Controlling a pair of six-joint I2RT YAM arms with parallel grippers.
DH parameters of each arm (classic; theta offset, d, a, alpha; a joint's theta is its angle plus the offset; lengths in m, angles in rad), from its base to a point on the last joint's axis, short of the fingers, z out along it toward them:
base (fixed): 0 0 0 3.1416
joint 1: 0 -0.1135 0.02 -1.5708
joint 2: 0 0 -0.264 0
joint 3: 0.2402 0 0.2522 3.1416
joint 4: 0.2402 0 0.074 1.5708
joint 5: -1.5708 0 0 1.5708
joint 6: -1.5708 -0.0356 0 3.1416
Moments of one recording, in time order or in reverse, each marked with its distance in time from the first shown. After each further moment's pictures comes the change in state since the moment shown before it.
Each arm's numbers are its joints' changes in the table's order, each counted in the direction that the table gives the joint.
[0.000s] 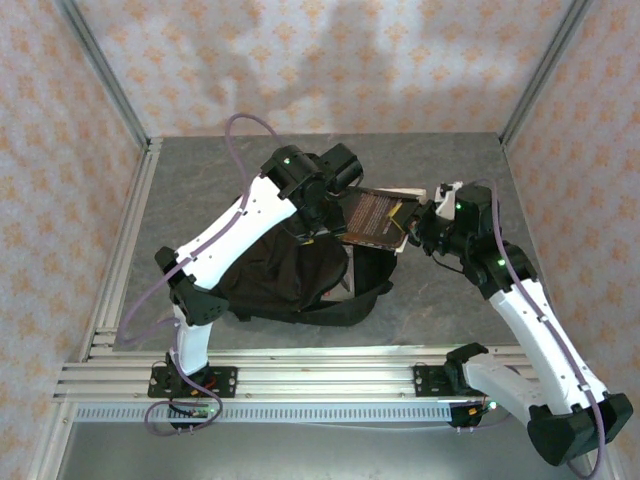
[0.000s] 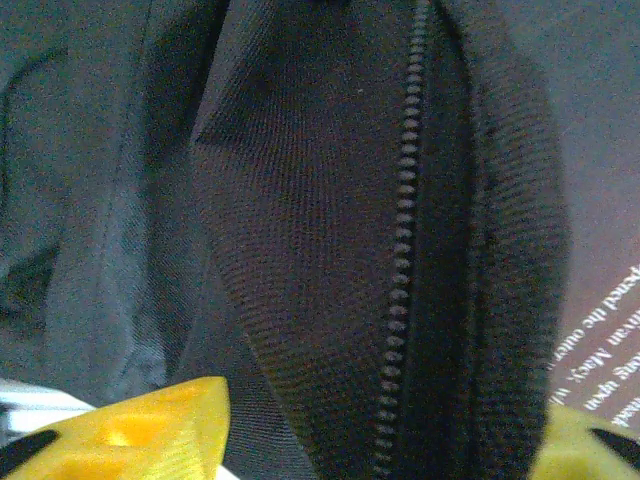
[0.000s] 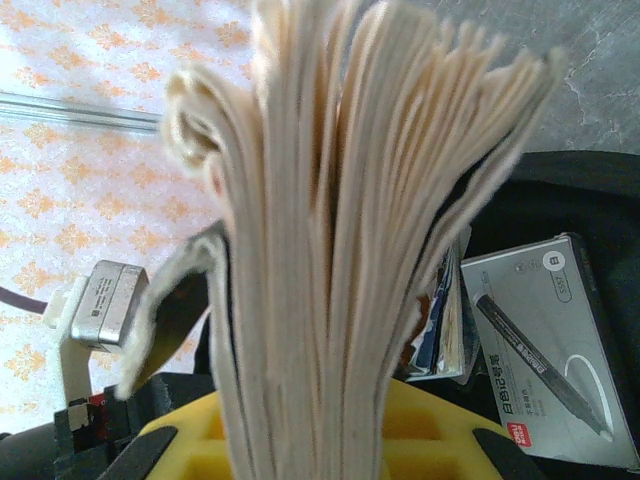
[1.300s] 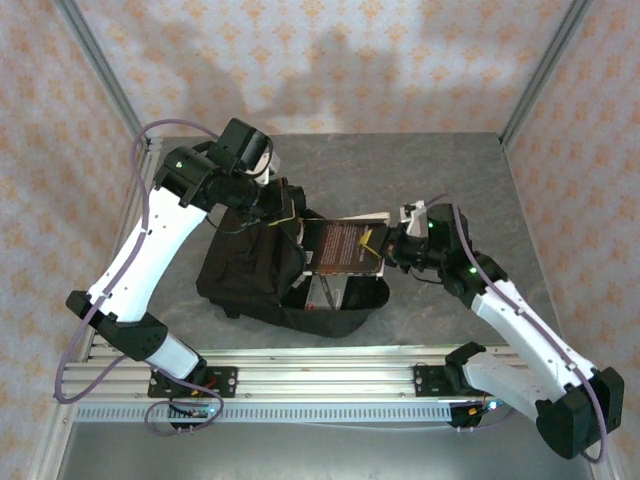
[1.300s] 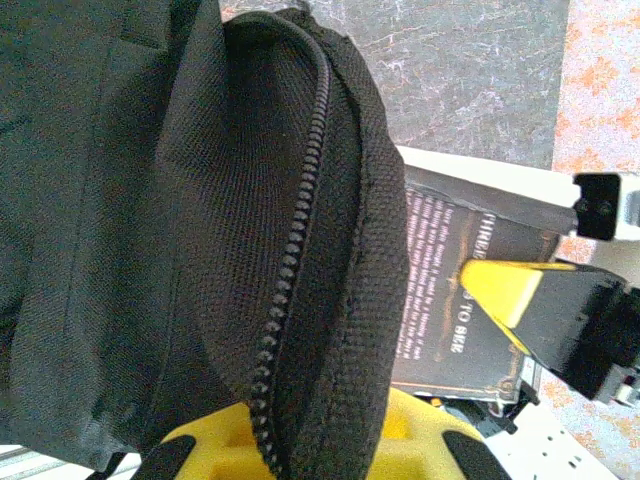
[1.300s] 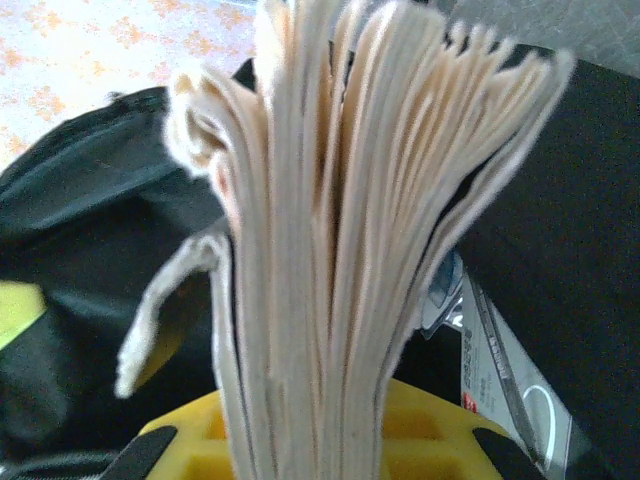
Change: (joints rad) left arm -0.282 0.414 -0.336 -0.242 -0.324 -0.320; right arm -0.130 -0.045 -0.217 -0.233 0.146 -0.001
